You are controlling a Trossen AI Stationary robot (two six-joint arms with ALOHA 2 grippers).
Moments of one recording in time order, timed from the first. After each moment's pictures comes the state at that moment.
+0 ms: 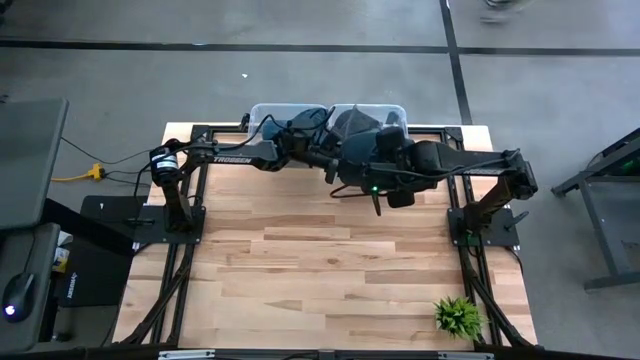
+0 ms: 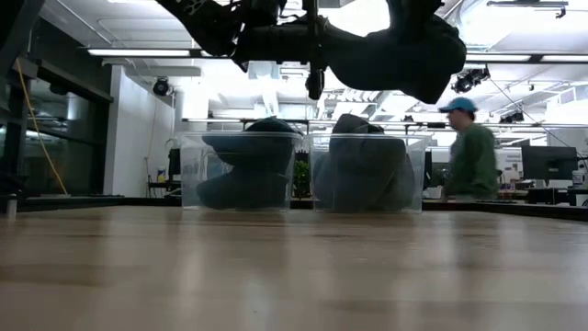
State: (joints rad) left arm 0.31 1.80 1.30 0.48 0.54 -0.66; right arm 0.04 1.62 1.80 -1.57 0.66 -0.27
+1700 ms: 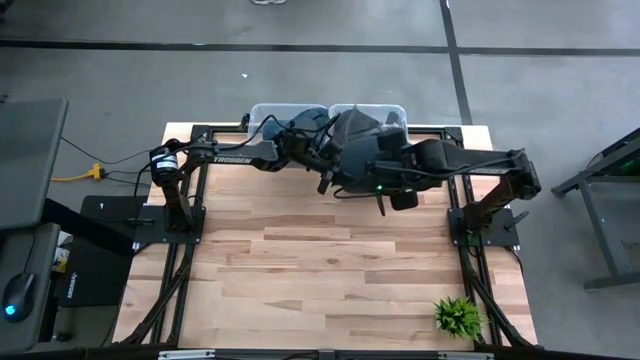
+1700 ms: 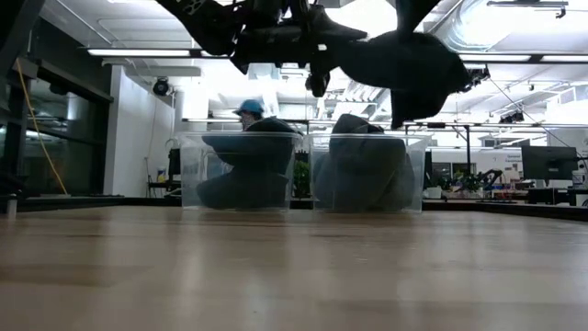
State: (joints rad) left arm 0.31 1.80 1.30 0.41 0.68 -0.39; right arm 0.05 1.60 1.80 -1.57 0.59 -0.29
